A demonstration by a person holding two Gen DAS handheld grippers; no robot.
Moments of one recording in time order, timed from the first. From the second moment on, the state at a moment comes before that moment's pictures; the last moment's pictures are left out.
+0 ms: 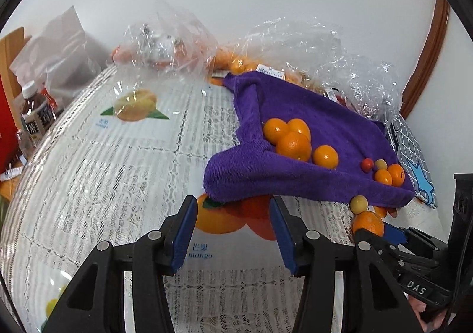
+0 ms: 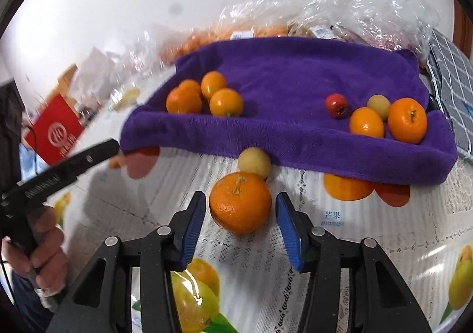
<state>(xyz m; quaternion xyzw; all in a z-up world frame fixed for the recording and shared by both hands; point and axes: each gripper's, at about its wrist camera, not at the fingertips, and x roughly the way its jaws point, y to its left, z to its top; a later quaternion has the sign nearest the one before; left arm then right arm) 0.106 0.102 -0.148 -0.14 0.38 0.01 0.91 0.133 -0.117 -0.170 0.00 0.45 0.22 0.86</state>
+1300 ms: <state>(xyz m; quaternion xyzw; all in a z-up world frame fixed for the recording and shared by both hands) 0.146 -0.053 -0.166 -0.02 0.43 -0.13 0.89 0.087 -0.266 -0.159 0.03 0.39 0.13 0.91</state>
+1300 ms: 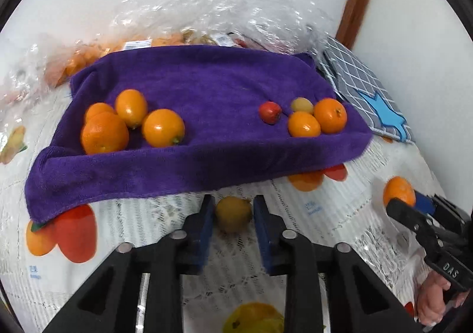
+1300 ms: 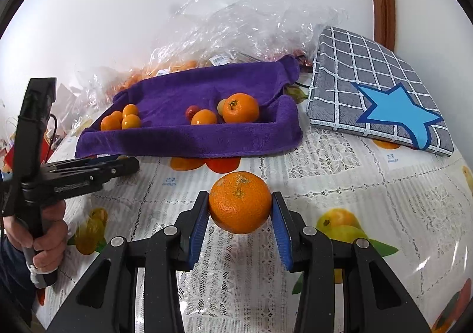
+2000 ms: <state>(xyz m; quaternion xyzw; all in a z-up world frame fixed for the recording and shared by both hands) 0.129 -0.036 -0.149 -0.04 0.38 -0.13 0.91 0.090 -0.275 -0.160 0.06 0.39 0.10 0.91</state>
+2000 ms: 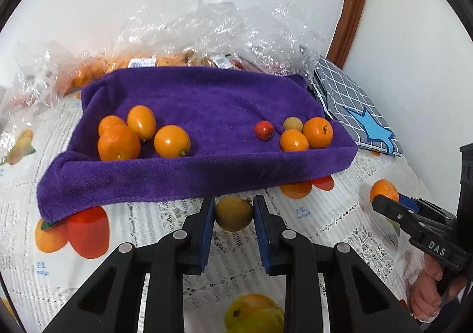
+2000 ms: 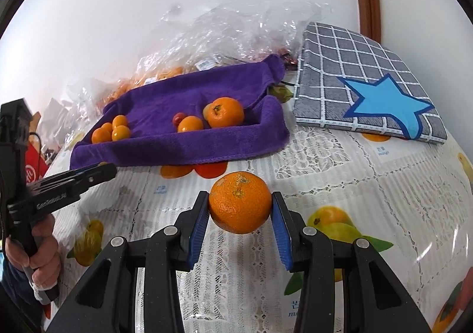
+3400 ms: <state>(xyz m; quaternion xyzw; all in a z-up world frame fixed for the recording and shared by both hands) 0.276 0.036 -0.113 -0.09 0.39 -0.03 0.92 0.264 -0.235 -0.132 0.05 0.39 0.11 0.91</state>
